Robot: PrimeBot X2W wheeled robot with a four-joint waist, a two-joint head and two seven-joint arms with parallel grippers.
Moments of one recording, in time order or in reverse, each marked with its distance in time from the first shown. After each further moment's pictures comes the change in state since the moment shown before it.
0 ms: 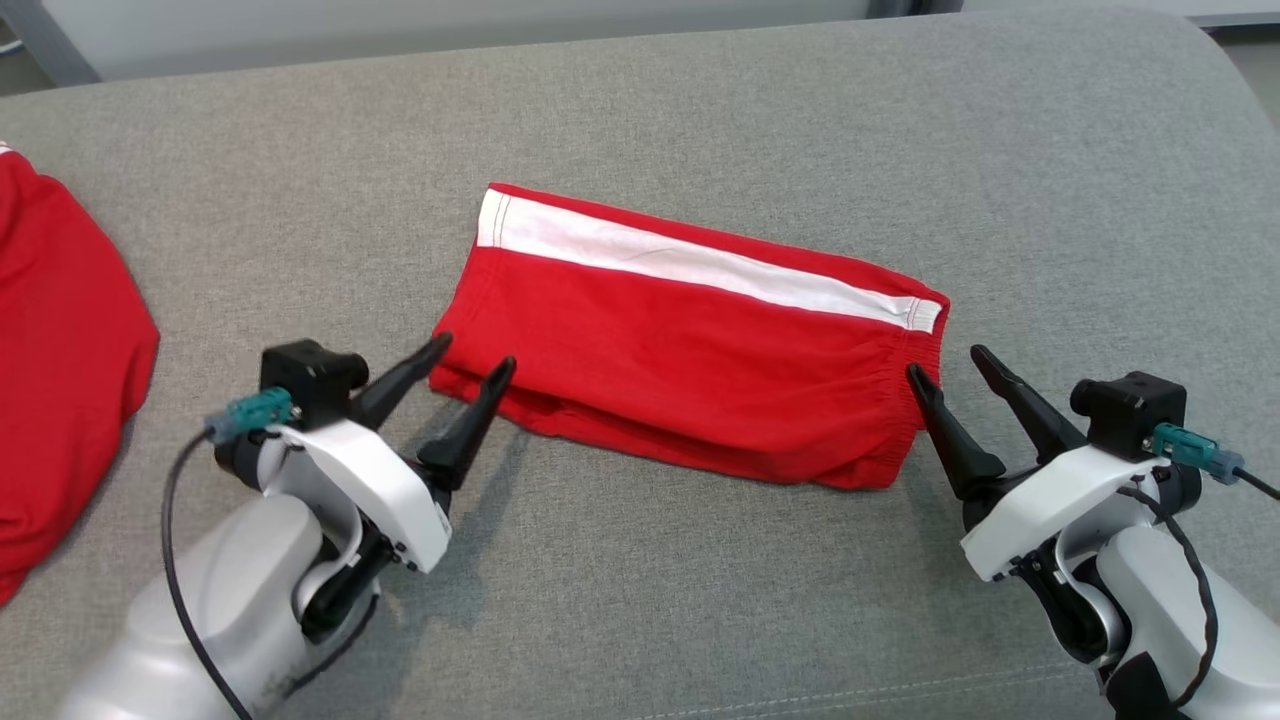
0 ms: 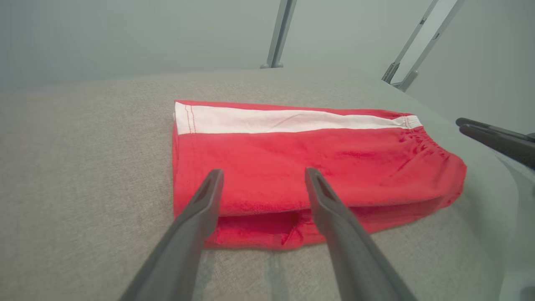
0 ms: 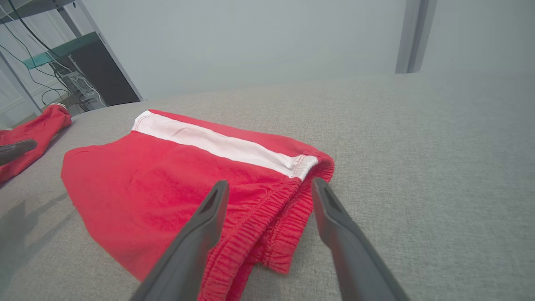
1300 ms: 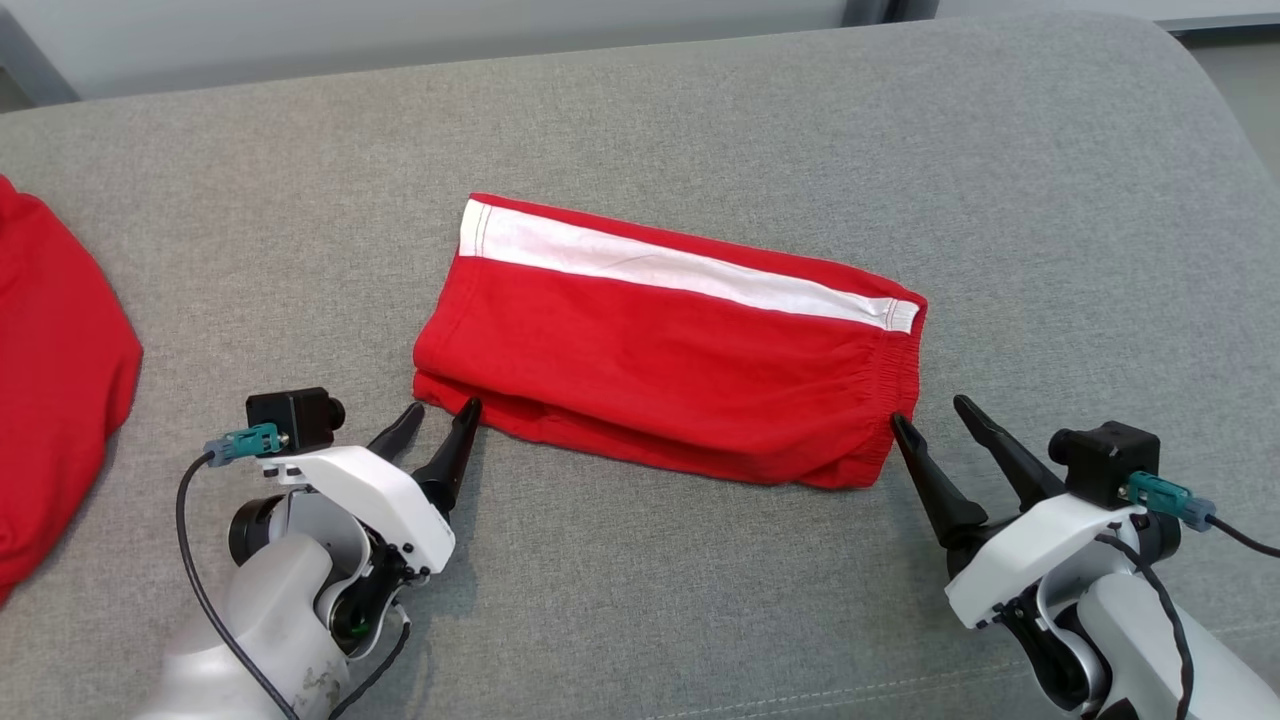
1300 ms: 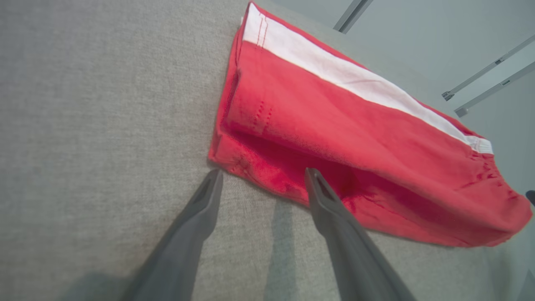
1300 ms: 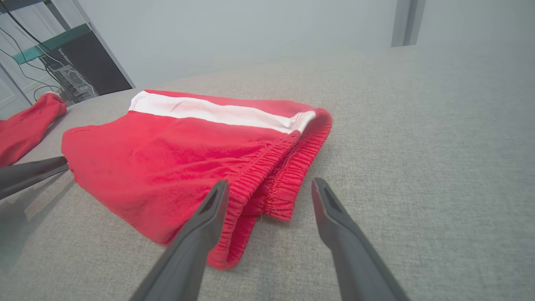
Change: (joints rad) left arm 0.044 -0.181 0.125 0.326 -0.181 0.000 0.083; right arm 0.078 0.034 -0.024 -0.005 -0.042 0.000 0.000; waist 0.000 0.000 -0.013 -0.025
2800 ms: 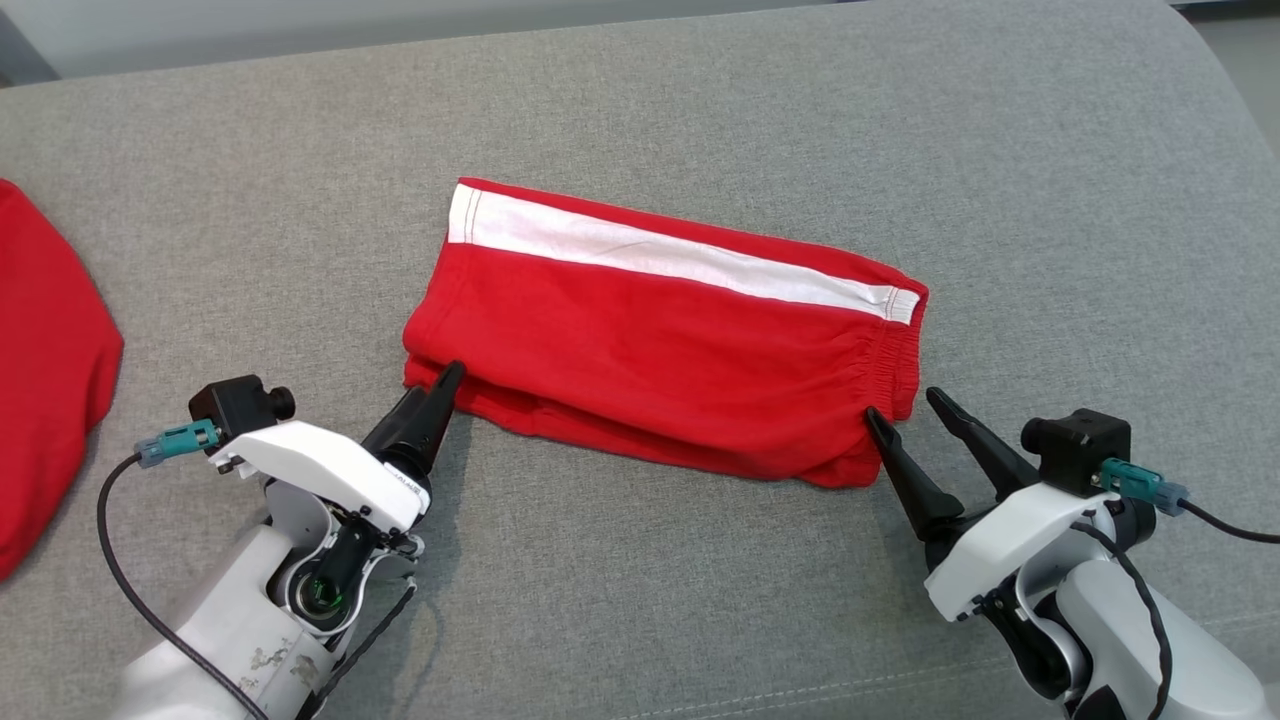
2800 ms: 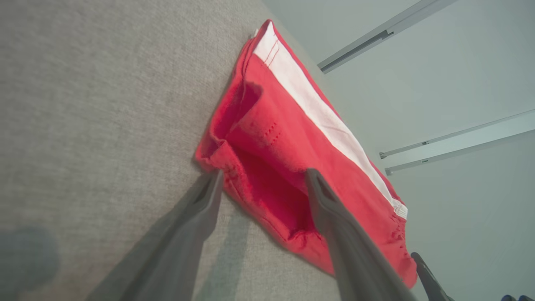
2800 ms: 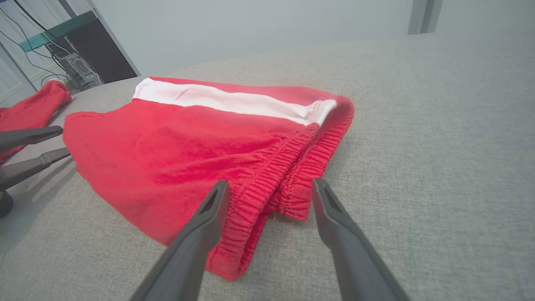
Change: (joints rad) left arm 0.047 0.058 0.088 -0.186 -0.361 0.000 0.106; right arm -0.044 0.006 0.064 0.017 0.019 0.000 0.000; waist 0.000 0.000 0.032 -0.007
